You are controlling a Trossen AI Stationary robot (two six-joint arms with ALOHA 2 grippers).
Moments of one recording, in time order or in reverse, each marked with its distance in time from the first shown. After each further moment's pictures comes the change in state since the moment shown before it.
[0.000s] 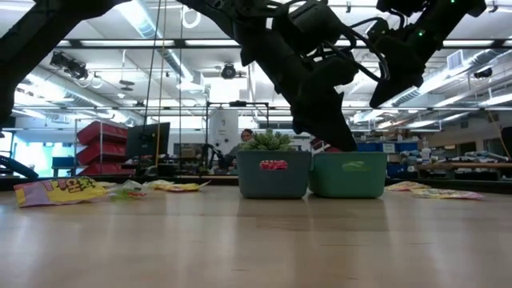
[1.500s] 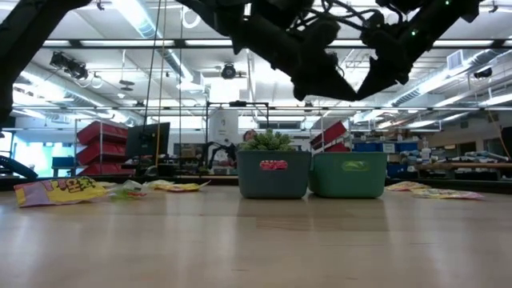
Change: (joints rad) left arm 0.060 -0.163 -0.135 0.285 0.024 0.073; right arm 0.001 -0.001 -0.033 0.181 0.000 -0.124
